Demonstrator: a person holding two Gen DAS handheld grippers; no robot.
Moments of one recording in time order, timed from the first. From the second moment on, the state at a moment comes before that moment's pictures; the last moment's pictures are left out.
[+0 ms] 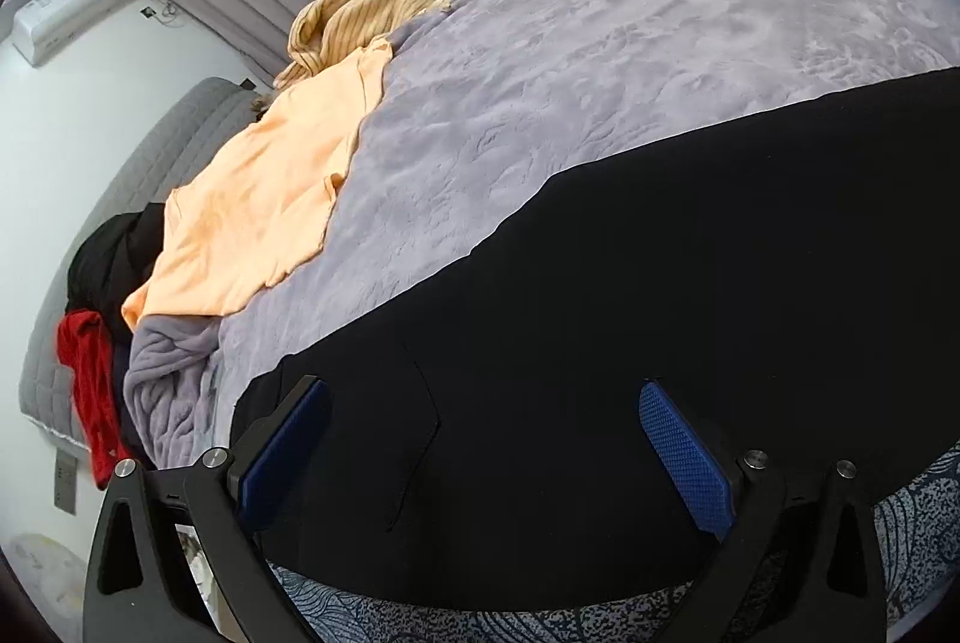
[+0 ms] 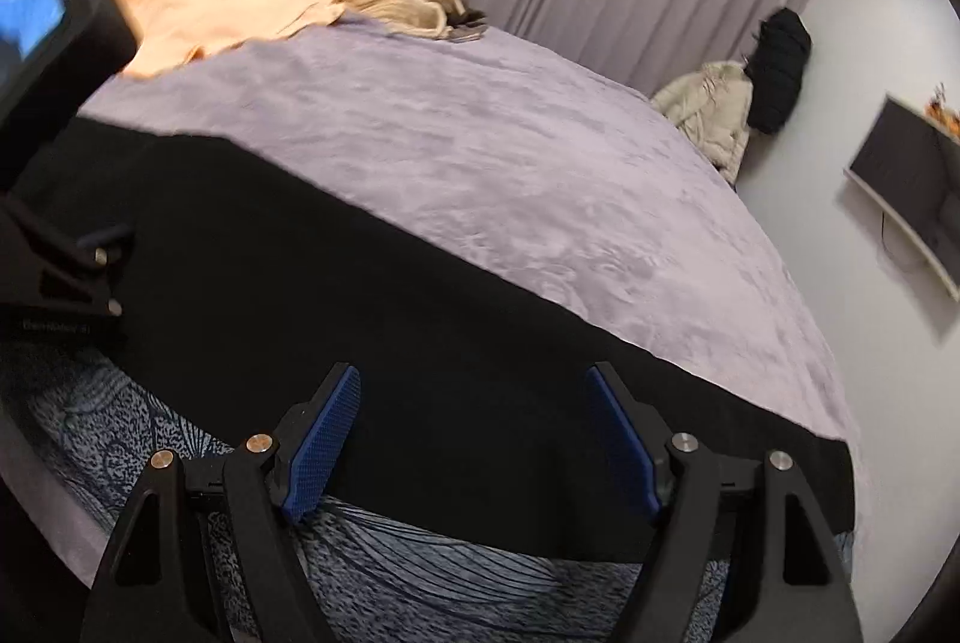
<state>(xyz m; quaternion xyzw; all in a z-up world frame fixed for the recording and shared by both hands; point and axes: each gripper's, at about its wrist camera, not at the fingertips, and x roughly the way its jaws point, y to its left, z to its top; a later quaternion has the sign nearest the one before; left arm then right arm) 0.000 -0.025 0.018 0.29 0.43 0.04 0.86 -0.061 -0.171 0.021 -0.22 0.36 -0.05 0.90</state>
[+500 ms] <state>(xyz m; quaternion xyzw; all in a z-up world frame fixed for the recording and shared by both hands) 0.018 0.106 0.033 0.11 0.48 0.09 0.87 -0.074 -0.315 0.033 -0.07 0.41 -0.20 0.89</state>
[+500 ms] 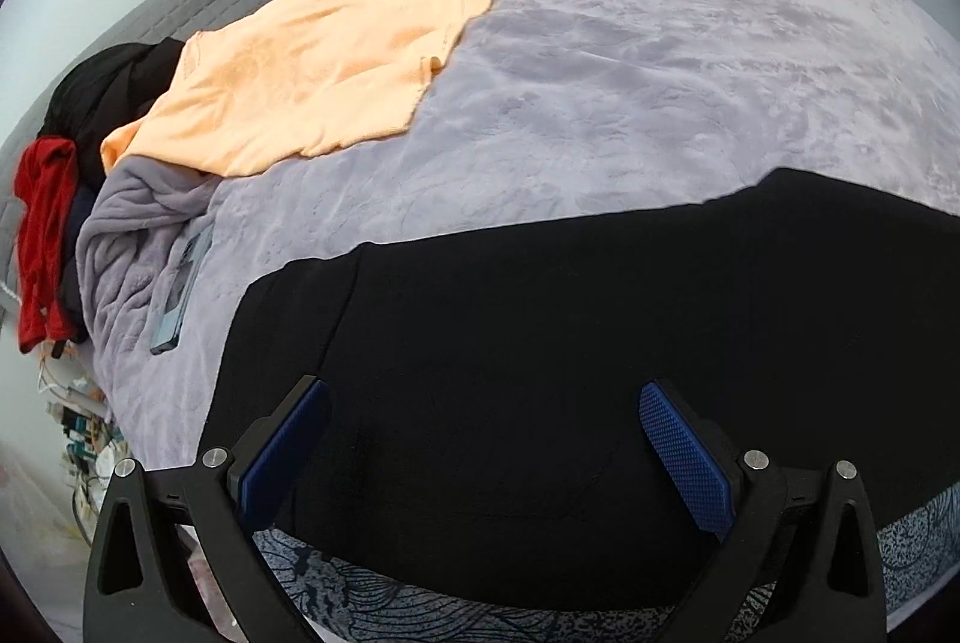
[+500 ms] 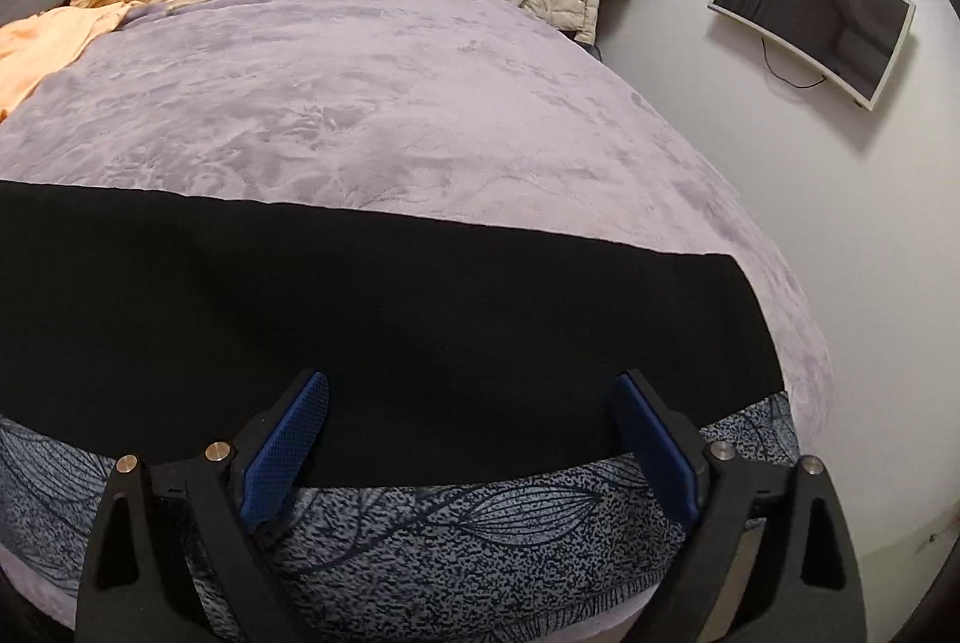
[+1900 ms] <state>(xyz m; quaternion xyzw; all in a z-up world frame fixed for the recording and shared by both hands) -0.049 0.114 0.026 -0.12 0.54 -0.08 0.83 -0.103 -0.075 0.029 -0.23 0.36 0.28 0.86</state>
